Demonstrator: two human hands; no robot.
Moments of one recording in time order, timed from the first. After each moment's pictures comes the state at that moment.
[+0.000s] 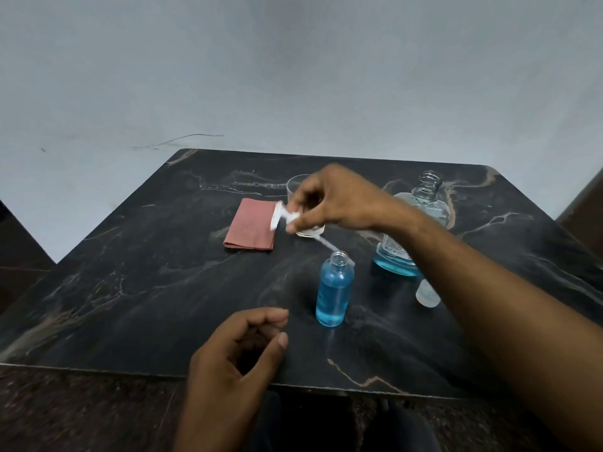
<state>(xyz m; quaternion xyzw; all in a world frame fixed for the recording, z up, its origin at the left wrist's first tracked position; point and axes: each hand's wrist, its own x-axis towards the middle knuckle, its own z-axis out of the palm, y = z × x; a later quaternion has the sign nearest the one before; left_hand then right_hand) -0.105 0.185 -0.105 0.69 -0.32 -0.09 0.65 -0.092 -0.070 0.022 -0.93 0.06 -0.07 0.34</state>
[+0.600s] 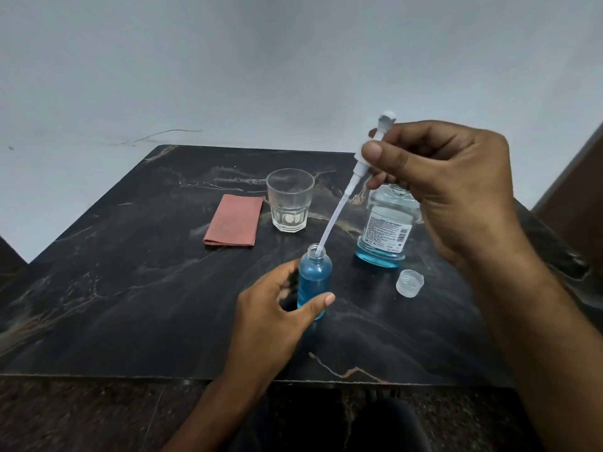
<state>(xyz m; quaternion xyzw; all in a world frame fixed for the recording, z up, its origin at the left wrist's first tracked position) -0.098 0.109 -0.099 0.70 -0.38 -0.11 0.59 -0.201 -0.062 0.046 -0.69 0.08 -0.46 0.55</state>
